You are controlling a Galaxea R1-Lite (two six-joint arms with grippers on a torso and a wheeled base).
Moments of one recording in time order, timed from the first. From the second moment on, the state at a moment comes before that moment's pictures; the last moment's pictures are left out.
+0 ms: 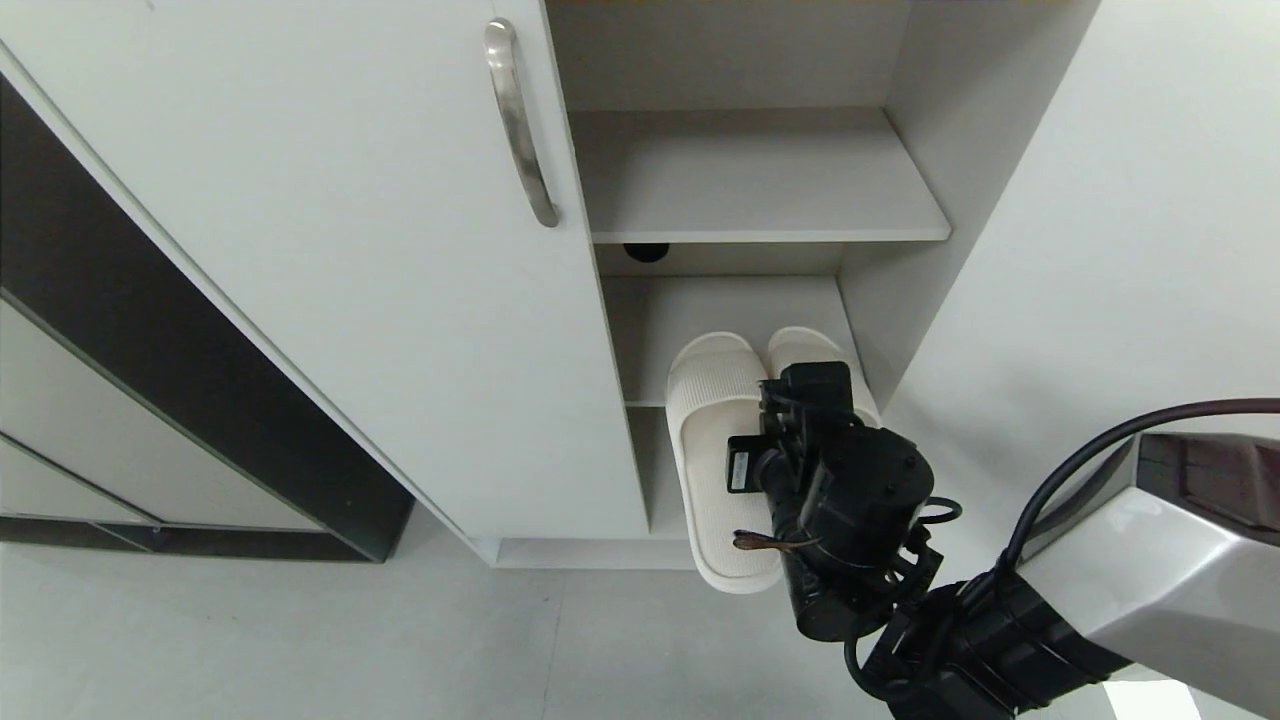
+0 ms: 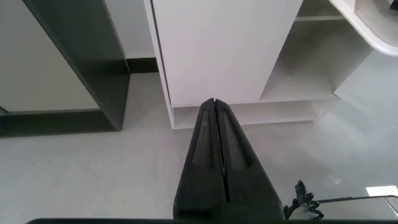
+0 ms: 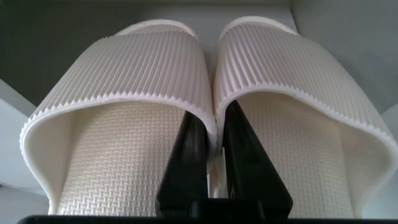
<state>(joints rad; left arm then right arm) 0.00 0.00 0.00 0.00 -0.05 0.02 0.88 2.14 -0.92 -1.41 -0.80 -0.07</state>
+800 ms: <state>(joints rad) 0.00 0.00 0.00 0.00 -0.05 0.02 0.87 2.20 -0.95 -1.40 -0.80 -0.06</state>
